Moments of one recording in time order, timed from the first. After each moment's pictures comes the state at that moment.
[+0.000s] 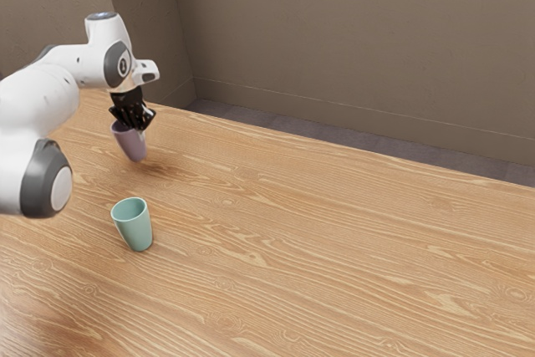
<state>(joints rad) 0.20 0.89 0.30 -0.95 -0.21 1.90 0.32</state>
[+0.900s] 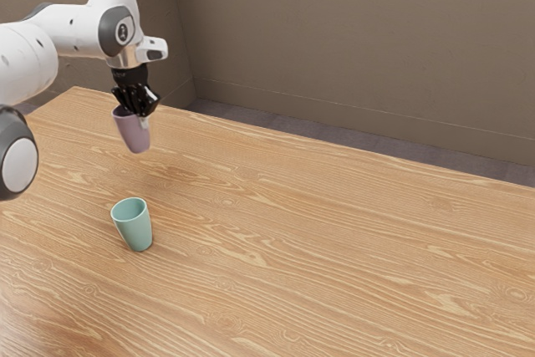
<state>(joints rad) 0.04 0.50 0.29 -1.33 -0.09 1.80 0.36</state>
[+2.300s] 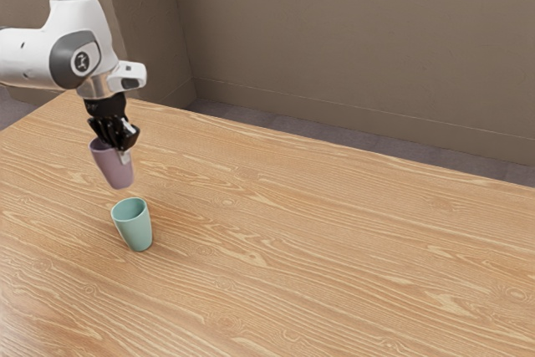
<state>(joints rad) -0.07 0.01 0.29 -1.97 0.02 1.96 0.29</state>
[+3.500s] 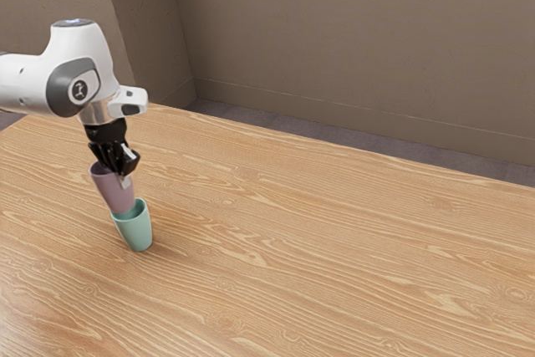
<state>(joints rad) -0.10 -0.06 0.29 -2.13 0.03 2.05 0.28</state>
